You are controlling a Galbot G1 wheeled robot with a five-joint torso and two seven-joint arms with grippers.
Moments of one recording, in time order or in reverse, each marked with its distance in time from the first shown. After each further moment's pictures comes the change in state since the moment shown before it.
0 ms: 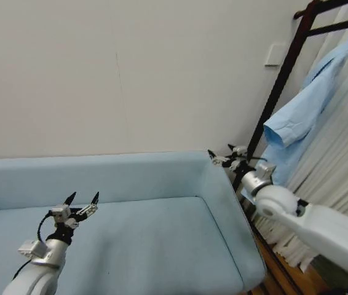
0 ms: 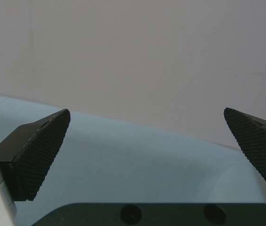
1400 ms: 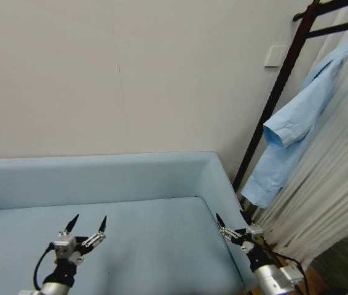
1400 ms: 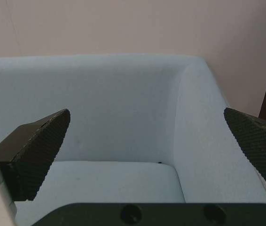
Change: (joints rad) left arm 0.201 -0.144 -0.013 -0.192 0.167 0.036 0.090; right arm -1.076 0.950 0.879 0.341 -0.609 -0.203 -0.513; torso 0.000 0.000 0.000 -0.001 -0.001
